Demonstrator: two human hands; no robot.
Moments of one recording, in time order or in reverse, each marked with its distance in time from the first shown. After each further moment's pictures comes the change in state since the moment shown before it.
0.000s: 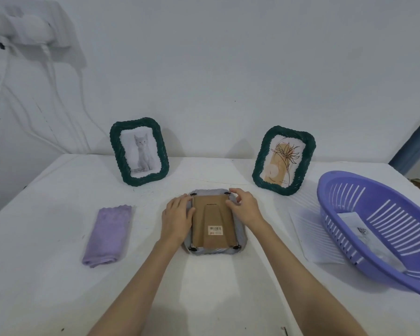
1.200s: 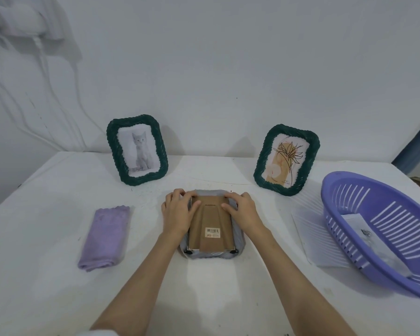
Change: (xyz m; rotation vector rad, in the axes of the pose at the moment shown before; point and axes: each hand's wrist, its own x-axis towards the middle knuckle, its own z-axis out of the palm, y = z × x) left_hand 0.022 0.003 0.006 0.059 0.019 -0.028; right_hand 0.004 0.008 0.011 -0.047 -0.024 -0.093
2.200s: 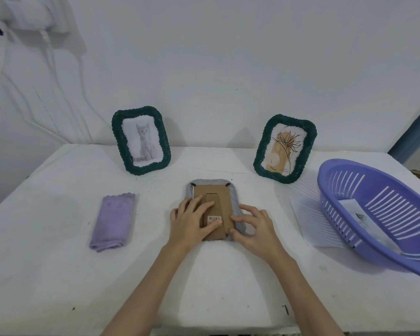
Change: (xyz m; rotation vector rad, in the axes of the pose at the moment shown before) left_hand -0.072 0.012 -0.011 0.087 -0.181 0.153; right_hand -0.094 0.026 -0.002 -0.029 0.125 -0.203
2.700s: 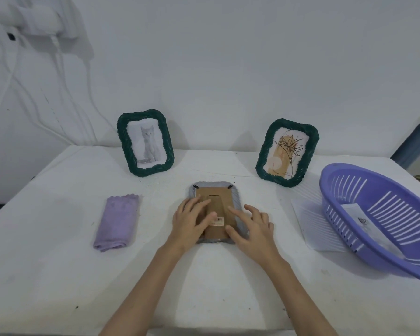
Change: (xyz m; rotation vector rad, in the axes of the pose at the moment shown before) left_hand 0.000 -0.005 -0.010 -0.281 -0.014 -0.029; right_hand -0.001 -0.016 0.006 -0.213 -0.070 0.071
